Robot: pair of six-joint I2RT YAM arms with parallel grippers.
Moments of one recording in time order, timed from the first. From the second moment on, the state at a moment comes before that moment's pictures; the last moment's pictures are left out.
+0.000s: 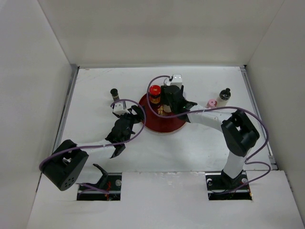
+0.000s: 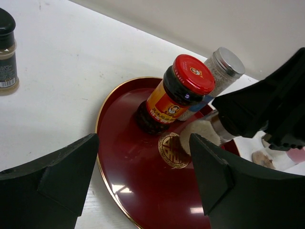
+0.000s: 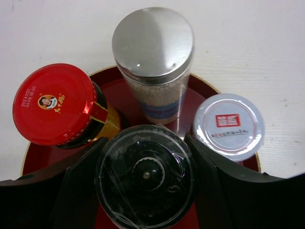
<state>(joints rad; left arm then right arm) -0.66 1.30 0.32 0.95 -0.51 -0.53 0.70 1.77 1.17 0.14 0.55 0.36</state>
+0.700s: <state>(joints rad) -0.66 1.30 0.32 0.95 -0.51 -0.53 0.71 1.52 1.04 0.20 0.52 0.33</state>
